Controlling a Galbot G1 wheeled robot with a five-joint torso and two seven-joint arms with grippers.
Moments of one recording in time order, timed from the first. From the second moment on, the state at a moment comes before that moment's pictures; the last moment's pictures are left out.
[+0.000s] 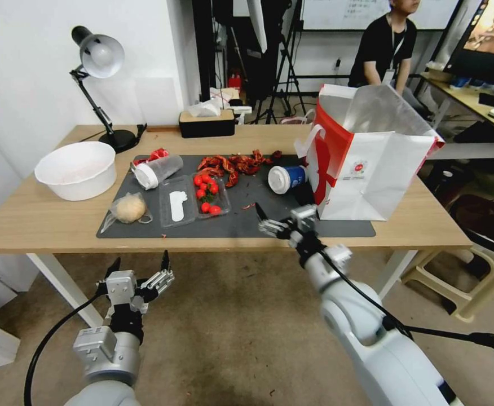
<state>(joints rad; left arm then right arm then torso) 1.80 -1.44 -0.50 -2.35 -0.19 0.16 -0.25 -1.04 1.22 0.06 1.97 0.25 -0.24 0.17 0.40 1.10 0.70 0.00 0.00</state>
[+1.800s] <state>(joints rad) 1.81 -1.45 -0.51 -2.36 -0.18 0.16 -0.25 -0.62 1.40 -0.06 1.61 0.48 -0.67 0.64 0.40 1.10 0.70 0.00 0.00</state>
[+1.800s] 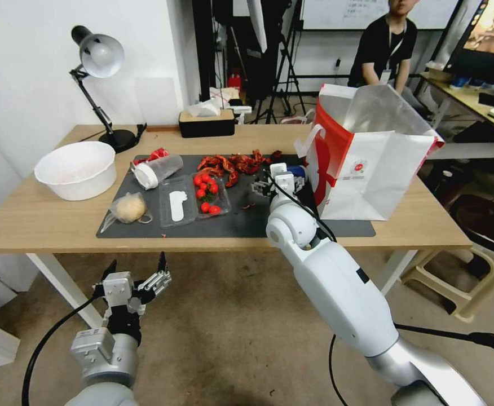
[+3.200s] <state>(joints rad) 1.81 -1.44 -0.51 -2.35 -0.19 0.15 -0.26 -0.58 1.43 -0.04 1.49 0.47 -0.61 0.64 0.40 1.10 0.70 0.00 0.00</state>
